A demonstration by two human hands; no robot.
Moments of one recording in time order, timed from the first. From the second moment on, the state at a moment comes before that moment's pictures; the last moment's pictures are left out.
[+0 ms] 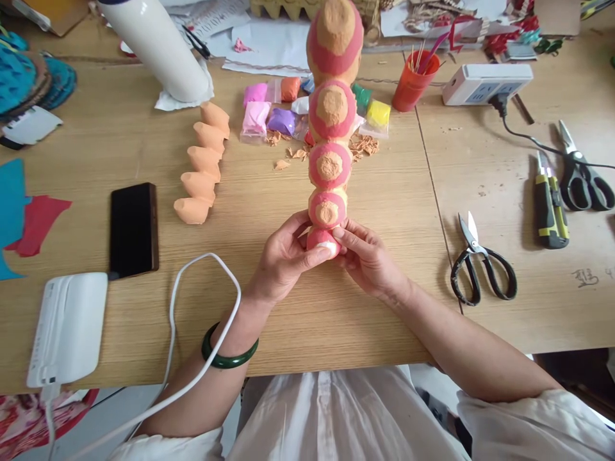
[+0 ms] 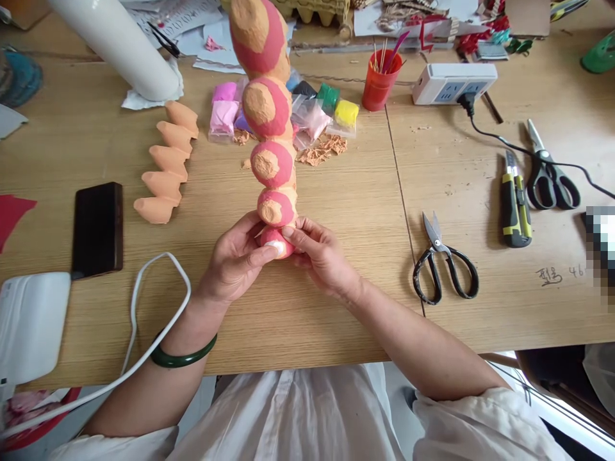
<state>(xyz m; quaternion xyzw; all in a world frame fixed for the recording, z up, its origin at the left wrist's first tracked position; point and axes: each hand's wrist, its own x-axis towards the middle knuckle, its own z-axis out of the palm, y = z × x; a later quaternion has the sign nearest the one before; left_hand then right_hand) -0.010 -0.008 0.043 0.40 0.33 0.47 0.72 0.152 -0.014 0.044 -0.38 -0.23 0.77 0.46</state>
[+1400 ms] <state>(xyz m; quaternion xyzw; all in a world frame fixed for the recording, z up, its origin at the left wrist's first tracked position) -0.013 -0.007 0.042 0.38 0.33 0.46 0.74 0.153 -0.010 0.045 -0.37 -0.16 0.79 0.45</state>
